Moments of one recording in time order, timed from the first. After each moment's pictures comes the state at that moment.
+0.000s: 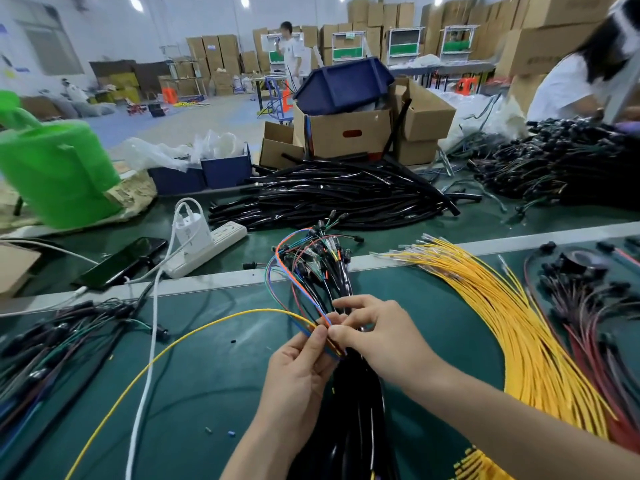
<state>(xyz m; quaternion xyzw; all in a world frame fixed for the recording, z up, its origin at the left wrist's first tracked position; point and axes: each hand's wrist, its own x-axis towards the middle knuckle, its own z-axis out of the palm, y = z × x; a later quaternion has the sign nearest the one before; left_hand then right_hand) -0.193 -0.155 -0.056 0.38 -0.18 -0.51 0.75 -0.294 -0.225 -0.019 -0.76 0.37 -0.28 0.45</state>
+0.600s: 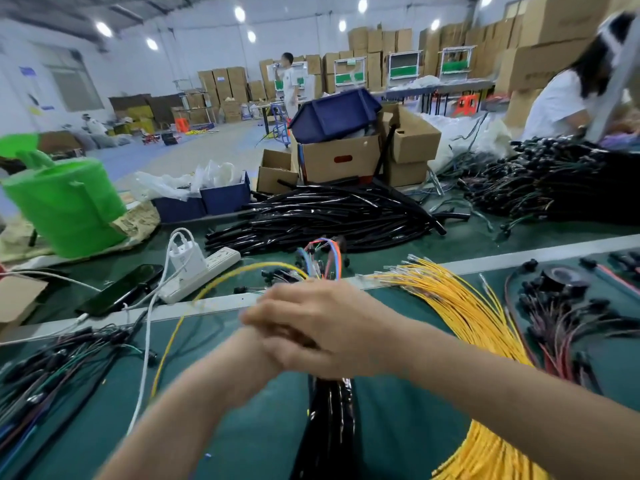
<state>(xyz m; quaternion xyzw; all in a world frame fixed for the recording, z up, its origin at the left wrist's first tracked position) -0.186 -0.164 0.034 0.46 -0.59 -0.43 0.50 -0.293 -0.230 0.055 -0.96 -0.02 -0.26 0.07</state>
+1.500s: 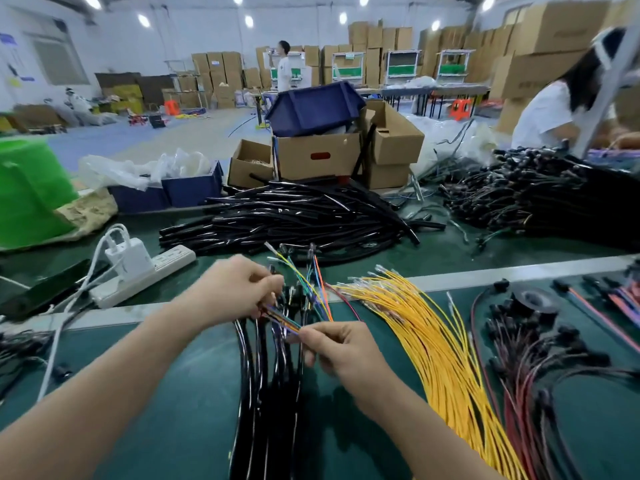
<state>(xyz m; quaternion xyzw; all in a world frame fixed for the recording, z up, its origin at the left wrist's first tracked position) -0.157 -0.256 0.046 0.78 -0.55 -0.17 0.25 -0.334 -0.294 -0.033 -0.65 0.25 -0.31 0.65</state>
